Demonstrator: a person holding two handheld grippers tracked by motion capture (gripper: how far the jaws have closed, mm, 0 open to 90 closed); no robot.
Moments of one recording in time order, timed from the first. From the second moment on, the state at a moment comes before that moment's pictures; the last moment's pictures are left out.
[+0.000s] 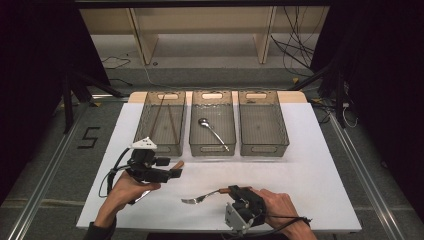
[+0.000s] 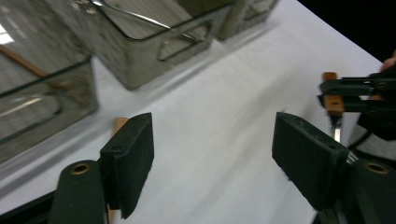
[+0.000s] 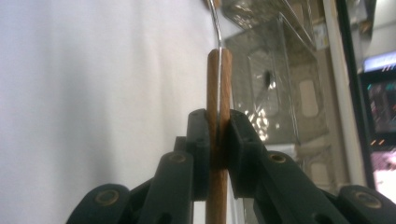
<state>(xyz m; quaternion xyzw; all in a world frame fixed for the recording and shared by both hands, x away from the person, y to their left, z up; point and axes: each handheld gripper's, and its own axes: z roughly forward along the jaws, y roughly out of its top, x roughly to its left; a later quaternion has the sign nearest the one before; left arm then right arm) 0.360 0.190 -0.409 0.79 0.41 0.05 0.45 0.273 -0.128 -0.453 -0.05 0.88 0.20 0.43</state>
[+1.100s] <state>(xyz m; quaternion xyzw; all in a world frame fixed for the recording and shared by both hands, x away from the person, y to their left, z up) 0.346 0.202 -0.441 0.78 0.42 0.11 0.46 0.411 -0.197 -0.373 0.37 0.83 0.38 0.16</state>
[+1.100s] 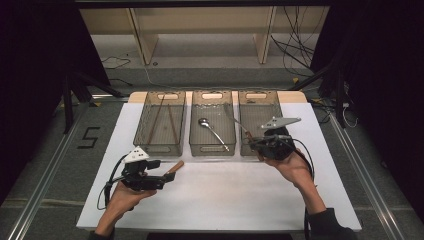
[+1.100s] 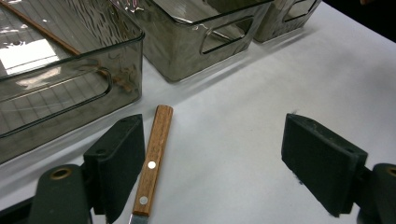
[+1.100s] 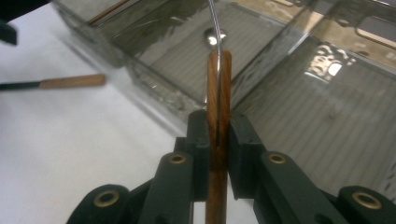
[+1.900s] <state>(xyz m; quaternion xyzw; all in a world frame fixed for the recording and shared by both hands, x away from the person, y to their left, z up) 0.346 0.208 -0.446 0.78 0.43 0.13 0.45 0.491 -0.218 -0.376 0.49 0.79 0.35 0.14</state>
